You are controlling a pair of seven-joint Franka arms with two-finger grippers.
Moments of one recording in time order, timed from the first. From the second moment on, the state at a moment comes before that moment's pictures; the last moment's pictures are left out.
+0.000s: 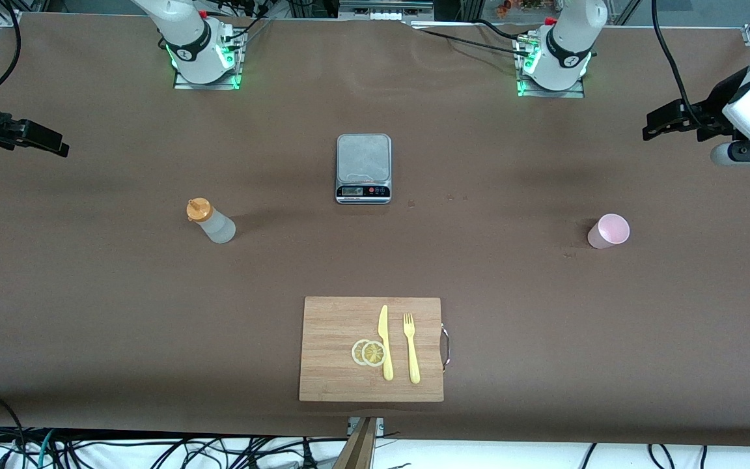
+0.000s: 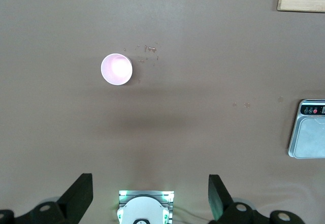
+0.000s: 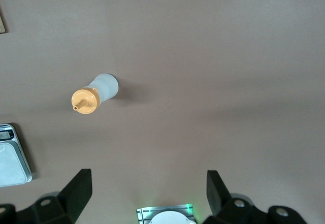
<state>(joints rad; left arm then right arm) 0.07 0.00 -0.10 -1.57 -0.06 1.36 -0.07 0.03 0.03 -0.09 -1.61 0.01 1.48 0.06</state>
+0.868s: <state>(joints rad) 0.20 0.19 -0.07 -1.51 -0.06 1.41 0.01 0.03 0.03 -0.09 -1.61 0.01 1.48 0.06</state>
